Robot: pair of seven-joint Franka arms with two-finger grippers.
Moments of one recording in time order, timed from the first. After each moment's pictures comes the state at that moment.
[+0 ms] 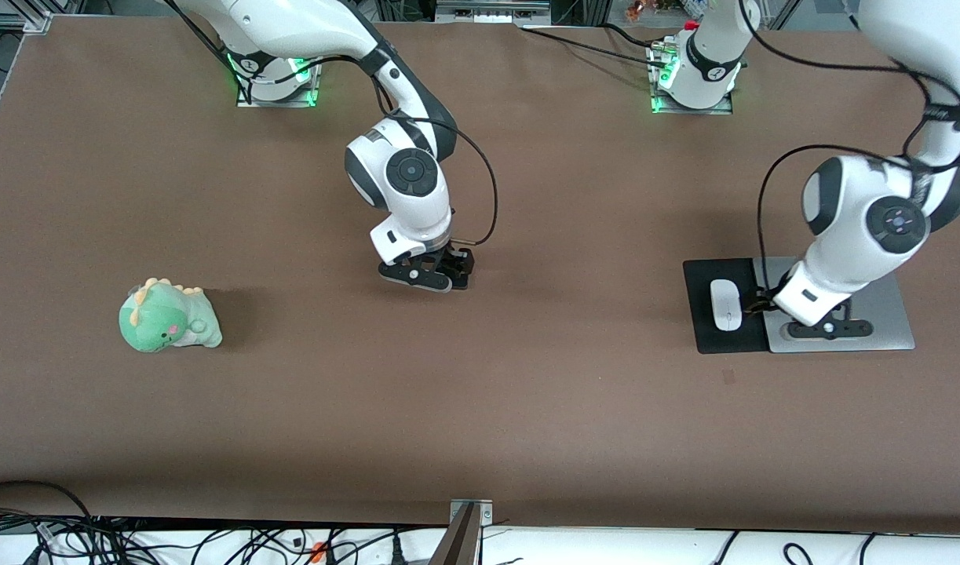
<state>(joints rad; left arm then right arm) 0.11 0.29 -0.09 -1.96 0.15 2.29 -0.08 0.67 0.61 0.04 -1.65 -0.11 2.31 1.02</state>
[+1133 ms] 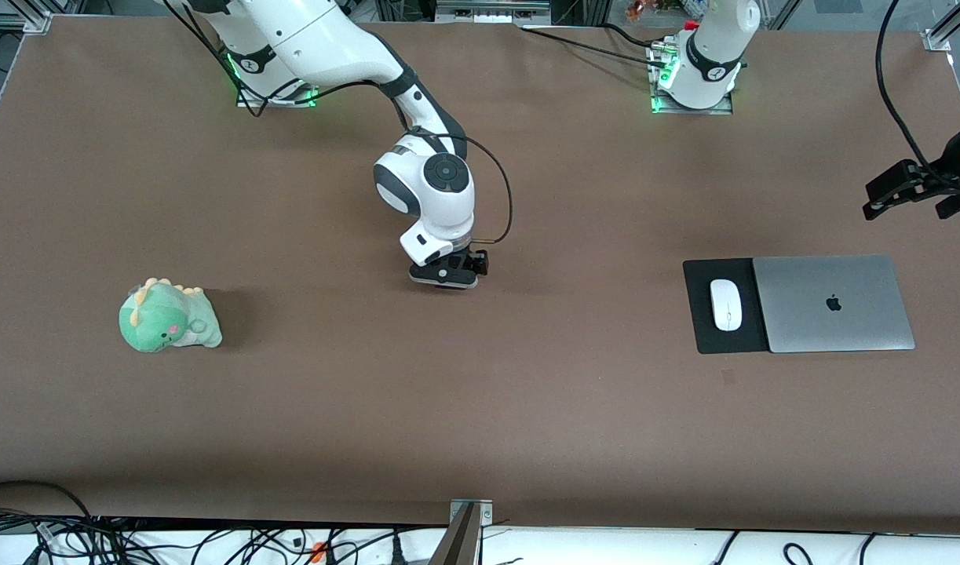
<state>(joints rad) 0.15 0.00 -0.09 -1.61 0.04 1.67 0.02 0.72 0.74 0.04 -1.67 -0.27 2.48 1.06</state>
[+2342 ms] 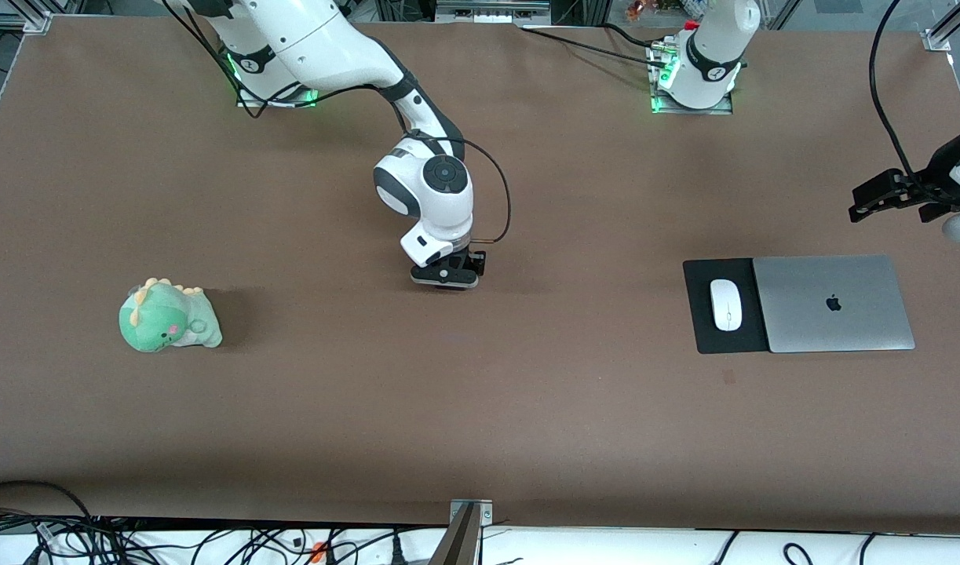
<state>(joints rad) -0.05 0.06 0.11 -1.57 0.01 1.58 0.02 0.72 0.75 0.03 -1.67 -0.28 2.48 1.02</state>
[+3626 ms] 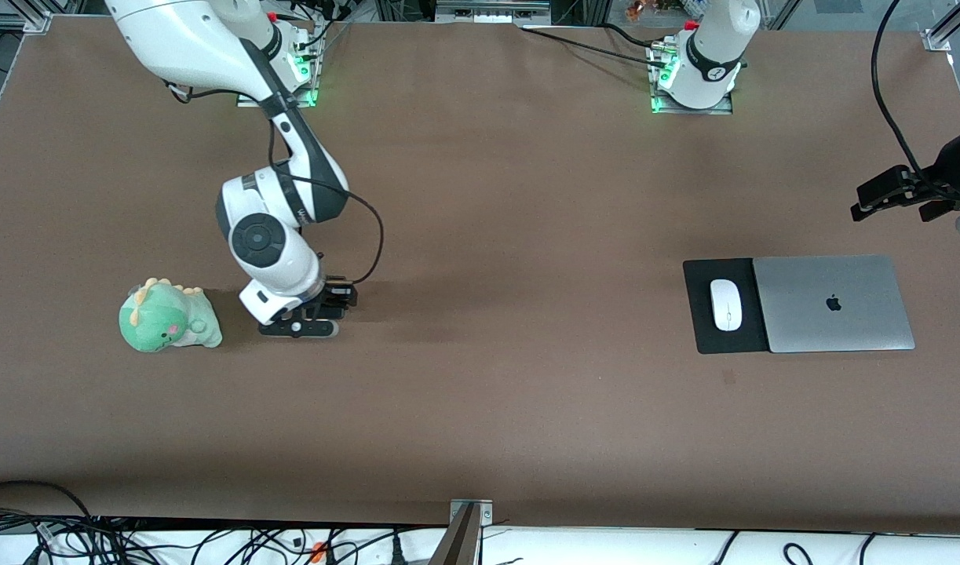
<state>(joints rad) -0.11 0.06 0.18 -1.55 -0.04 1.60 0.03 0.33 0.52 0.02 -1.80 -0.08 2.30 0.41</state>
